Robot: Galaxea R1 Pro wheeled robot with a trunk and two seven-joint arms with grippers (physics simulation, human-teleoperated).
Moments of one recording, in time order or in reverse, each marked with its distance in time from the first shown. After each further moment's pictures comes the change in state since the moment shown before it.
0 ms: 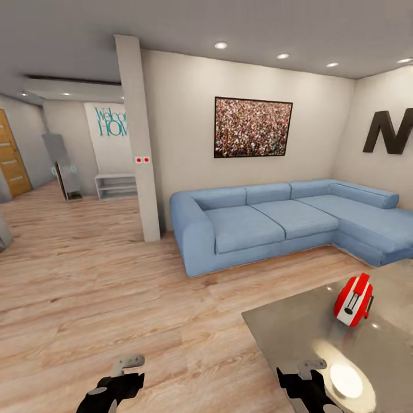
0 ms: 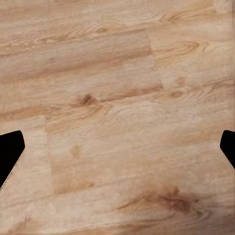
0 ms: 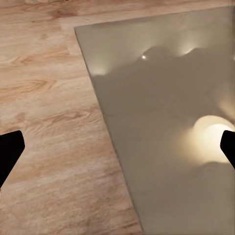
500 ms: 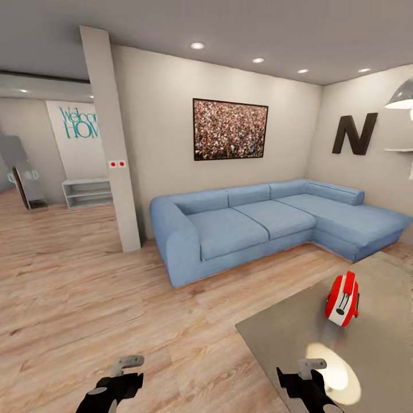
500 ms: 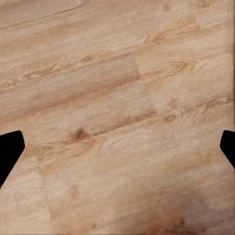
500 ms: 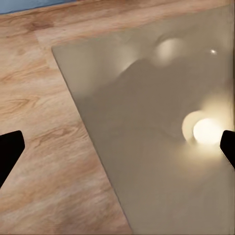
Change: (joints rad) left arm 0.000 0.000 0.001 0.000 0.000 0.000 0.014; right arm 0.000 0.000 -0.001 0.000 0.000 -0.003 0.000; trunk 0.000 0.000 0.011
